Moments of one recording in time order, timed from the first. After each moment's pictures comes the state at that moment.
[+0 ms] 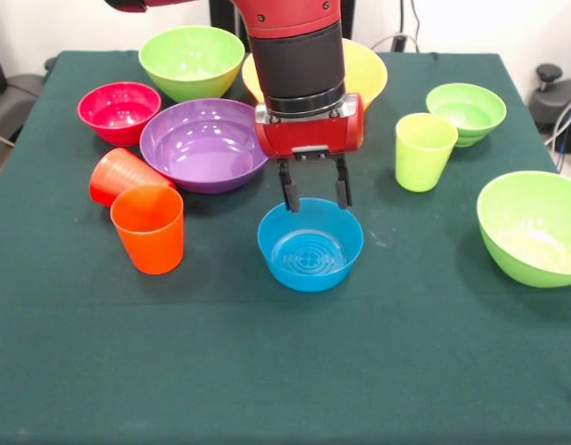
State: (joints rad) arm -0.62 -0.50 0.55 1.56 -0.51 0.46 1.99
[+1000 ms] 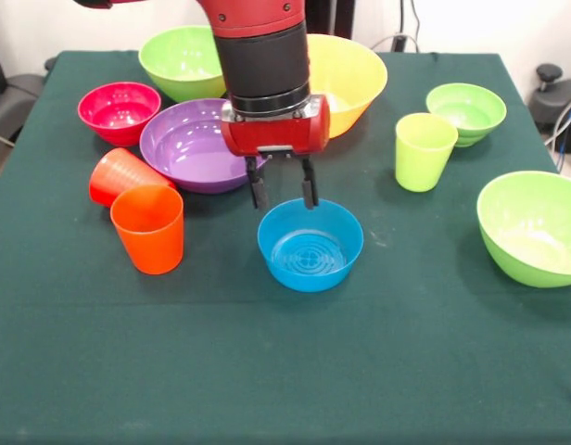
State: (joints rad) arm -0.67 -0.50 0.54 1.56 -0.51 0.46 1.99
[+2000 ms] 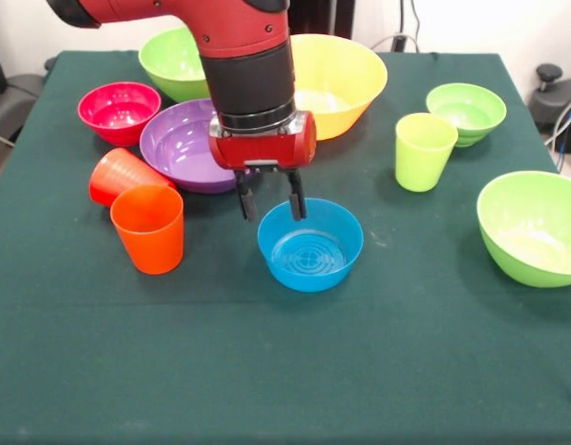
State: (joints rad) arm -0.68 -0.45 0.54 1.53 -0.52 0.46 1.99
